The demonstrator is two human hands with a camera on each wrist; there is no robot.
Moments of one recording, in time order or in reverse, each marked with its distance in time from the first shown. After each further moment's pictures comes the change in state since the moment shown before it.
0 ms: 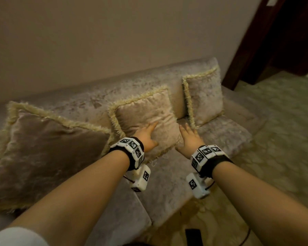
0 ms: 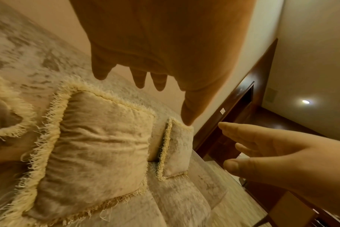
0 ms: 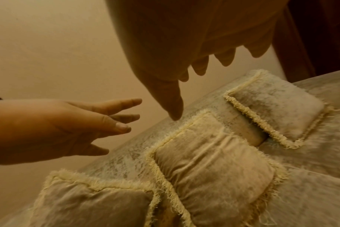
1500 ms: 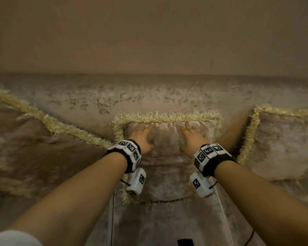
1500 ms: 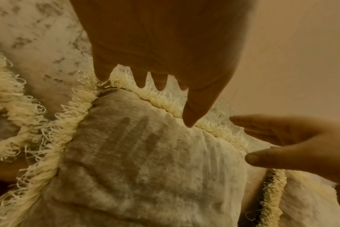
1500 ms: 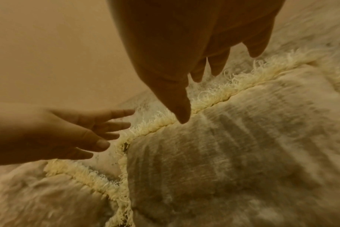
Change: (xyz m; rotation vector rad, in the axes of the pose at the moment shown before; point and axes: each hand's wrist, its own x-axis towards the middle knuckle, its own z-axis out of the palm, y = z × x) left_hand 0.315 -0.126 -0.044 -0.175 0.062 -0.504; right_hand 0.443 -0.030 -0.065 -0.342 -0.254 -0.450
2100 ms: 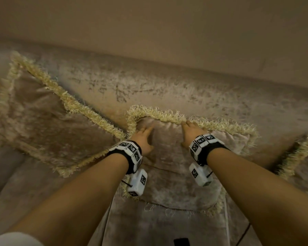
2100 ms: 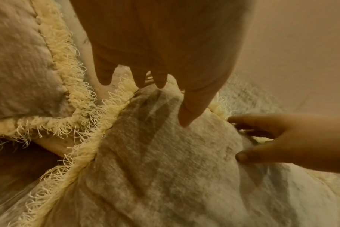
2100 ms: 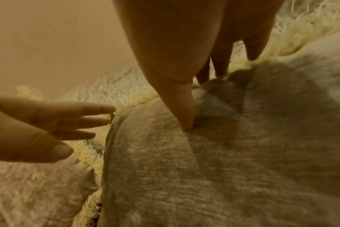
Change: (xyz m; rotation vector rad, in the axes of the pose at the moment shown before) left_hand 0.027 -0.040 0.029 -0.143 0.035 -0.296; right_hand 0.130 -0.024 0.011 -0.251 -0.018 -0.239
